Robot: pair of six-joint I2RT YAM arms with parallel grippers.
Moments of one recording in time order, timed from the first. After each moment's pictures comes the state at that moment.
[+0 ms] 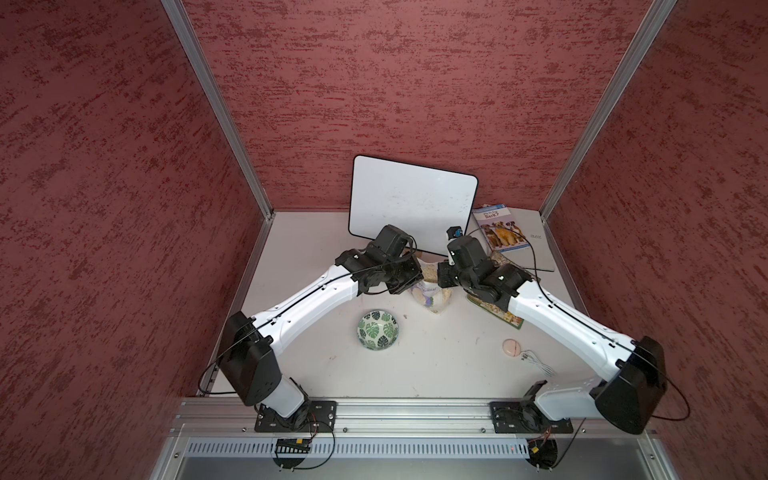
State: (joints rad) left arm -0.73 1.55 1.39 -0.64 0.26 -1.19; right arm 0.66 1.39 1.20 -0.56 0.21 0.41
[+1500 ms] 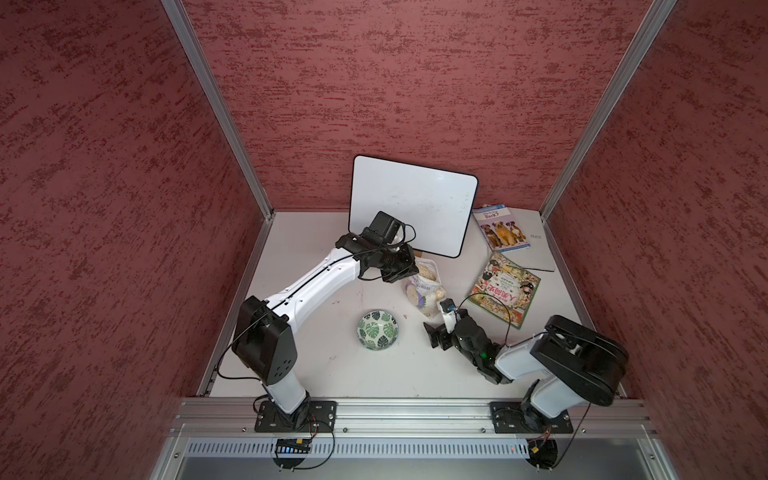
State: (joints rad) left arm -0.61 1.68 1.52 -0.74 0.43 -0.96; right arm 0.83 1.64 0.23 0.92 0.28 0.15
